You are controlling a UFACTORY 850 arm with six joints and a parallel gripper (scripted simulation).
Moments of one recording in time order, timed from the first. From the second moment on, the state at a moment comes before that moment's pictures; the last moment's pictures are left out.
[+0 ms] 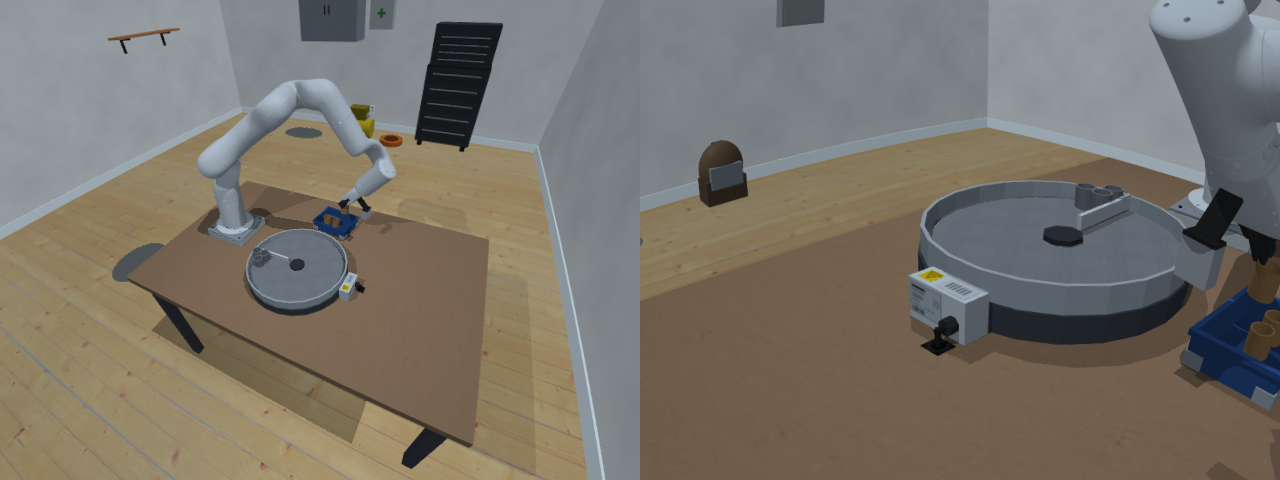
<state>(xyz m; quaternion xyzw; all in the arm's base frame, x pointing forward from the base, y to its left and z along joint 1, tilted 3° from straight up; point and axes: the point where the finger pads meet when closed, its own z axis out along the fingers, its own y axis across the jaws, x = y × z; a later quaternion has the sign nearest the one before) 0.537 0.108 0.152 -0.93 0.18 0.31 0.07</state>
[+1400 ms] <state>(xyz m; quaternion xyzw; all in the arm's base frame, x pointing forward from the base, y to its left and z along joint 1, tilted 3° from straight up) 0.540 0.108 0.092 -0.93 0.18 0.32 0.07</state>
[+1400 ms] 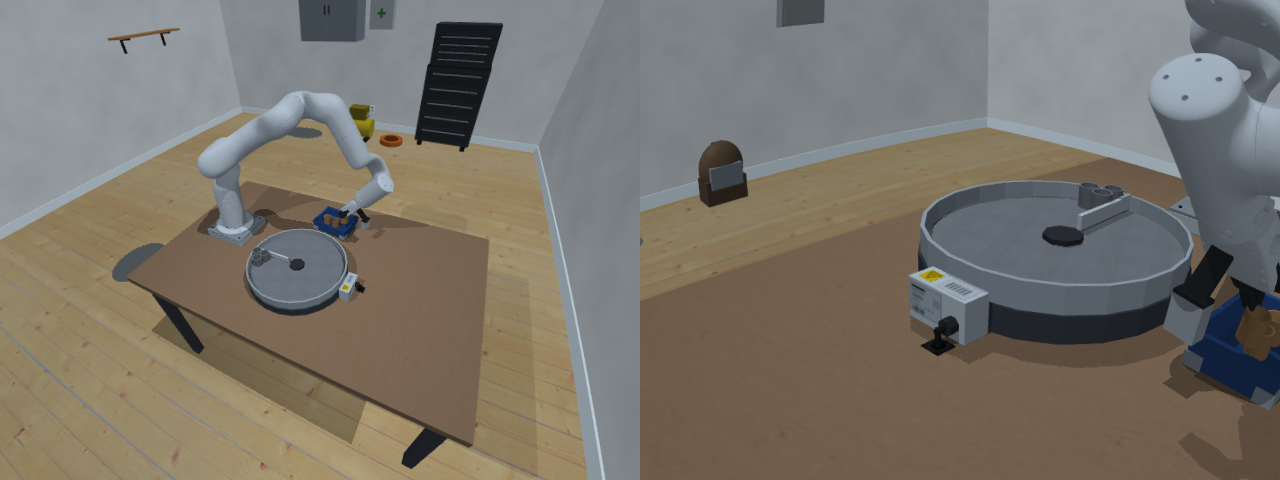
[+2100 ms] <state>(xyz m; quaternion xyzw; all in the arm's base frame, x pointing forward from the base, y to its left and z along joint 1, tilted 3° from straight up) 0.541 0.108 0.062 -0.93 0.18 0.32 0.07</state>
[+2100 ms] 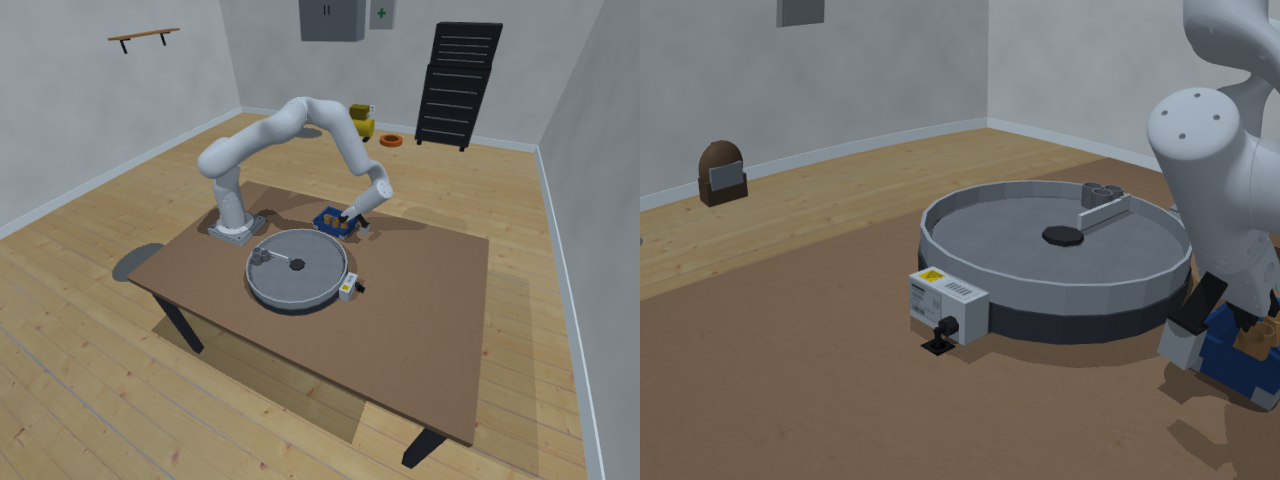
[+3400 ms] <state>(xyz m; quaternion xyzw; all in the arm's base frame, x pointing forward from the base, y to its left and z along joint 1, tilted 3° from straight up) 0.541 0.108 0.054 -0.93 0.18 0.32 0.07</state>
